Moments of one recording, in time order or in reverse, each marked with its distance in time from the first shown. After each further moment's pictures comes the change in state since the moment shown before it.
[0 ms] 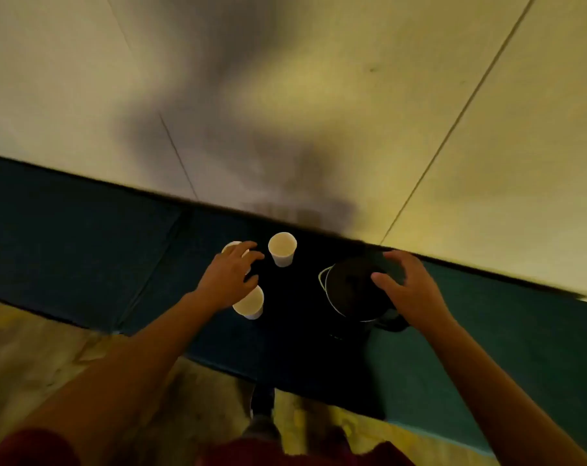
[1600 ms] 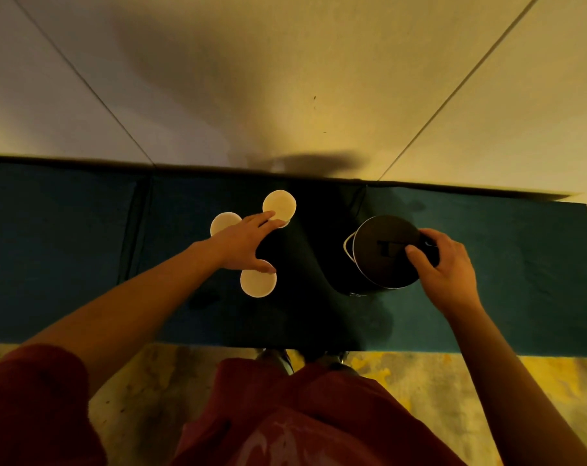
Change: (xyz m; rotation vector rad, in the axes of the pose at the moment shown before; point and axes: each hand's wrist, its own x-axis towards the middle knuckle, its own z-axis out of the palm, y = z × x) left_hand 0.101 -0.080 0.050 -0.034 -0.637 0.364; right_hand -0.006 0.012 0.064 -0.174 0.247 0.388
